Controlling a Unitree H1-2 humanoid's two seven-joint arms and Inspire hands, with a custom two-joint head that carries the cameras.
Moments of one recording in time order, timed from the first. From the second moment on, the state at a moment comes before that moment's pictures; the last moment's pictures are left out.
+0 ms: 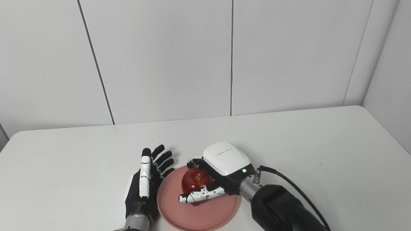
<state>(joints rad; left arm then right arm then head) -0.26 -0.18 -0.07 0.21 -0.15 0.13 0.09 -0.44 -0.29 0.44 0.06 -0.95 -0.03 0.20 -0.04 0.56</state>
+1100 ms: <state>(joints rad) -0.26 -0.18 -0.06 0.20 -0.14 0.15 0.09 -0.41 -0.16 0.11 0.19 -0.42 -0.11 0.04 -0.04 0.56</state>
